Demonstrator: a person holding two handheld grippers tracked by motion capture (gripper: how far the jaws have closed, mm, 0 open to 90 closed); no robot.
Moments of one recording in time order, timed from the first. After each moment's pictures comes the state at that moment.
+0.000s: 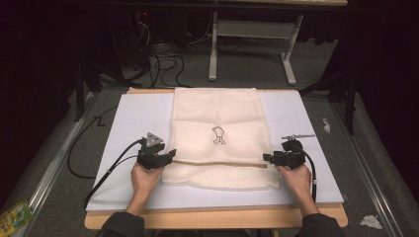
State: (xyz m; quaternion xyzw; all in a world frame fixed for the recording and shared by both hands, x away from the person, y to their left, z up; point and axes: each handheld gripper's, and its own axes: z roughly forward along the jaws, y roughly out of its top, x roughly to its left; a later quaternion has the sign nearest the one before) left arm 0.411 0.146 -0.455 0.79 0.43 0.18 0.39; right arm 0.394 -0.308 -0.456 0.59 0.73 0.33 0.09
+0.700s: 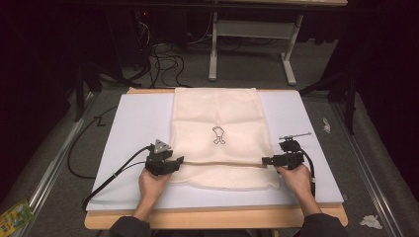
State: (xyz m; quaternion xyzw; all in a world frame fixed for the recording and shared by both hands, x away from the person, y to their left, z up) left arm 0.407 0.127 -0.480 0.80 0.43 0.15 0.39; right arm 0.397 -0.304 -0.455 0.60 0.74 0.29 0.04
